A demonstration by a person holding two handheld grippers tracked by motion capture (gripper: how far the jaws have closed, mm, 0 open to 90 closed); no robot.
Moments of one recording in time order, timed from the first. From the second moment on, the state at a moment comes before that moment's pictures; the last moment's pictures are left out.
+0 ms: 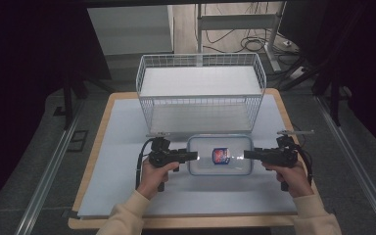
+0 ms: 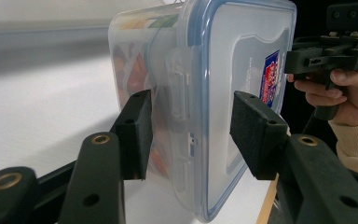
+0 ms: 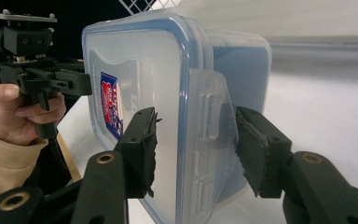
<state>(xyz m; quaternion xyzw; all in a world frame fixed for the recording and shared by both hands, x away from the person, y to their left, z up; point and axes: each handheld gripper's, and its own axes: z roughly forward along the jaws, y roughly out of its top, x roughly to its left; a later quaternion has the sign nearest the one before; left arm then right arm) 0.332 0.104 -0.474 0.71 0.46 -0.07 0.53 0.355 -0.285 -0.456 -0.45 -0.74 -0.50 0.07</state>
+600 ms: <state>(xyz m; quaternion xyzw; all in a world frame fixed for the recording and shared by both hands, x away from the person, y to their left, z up) 0.332 0.130 -0.443 0.71 0.45 -0.05 0.54 0.365 -0.259 -0.421 -0.41 -0.74 -0.52 0.04</state>
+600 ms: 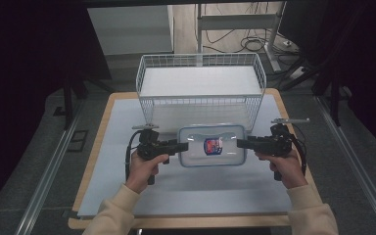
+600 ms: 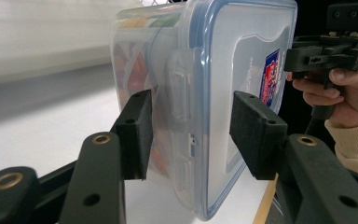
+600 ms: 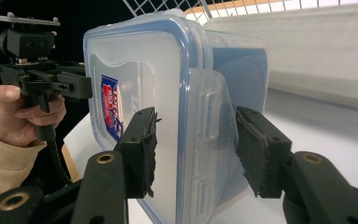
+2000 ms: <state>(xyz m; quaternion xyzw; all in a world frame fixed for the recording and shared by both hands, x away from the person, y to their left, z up) 0.347 0.149 -0.389 0.70 0.44 -0.01 0.56 0.385 -0.239 -0.370 -0.38 -0.74 -0.55 0.01</state>
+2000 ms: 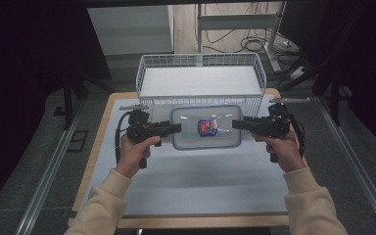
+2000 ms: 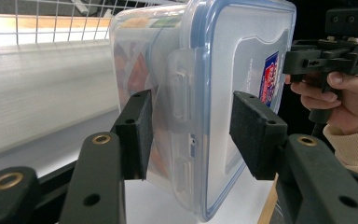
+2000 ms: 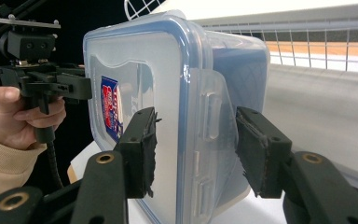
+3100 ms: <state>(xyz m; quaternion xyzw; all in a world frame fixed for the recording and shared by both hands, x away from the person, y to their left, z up) 0.420 0.166 -0.334 0.69 0.44 0.00 0.57 0.455 -0.220 -0.313 -0.37 -0.74 -0.56 0.00</state>
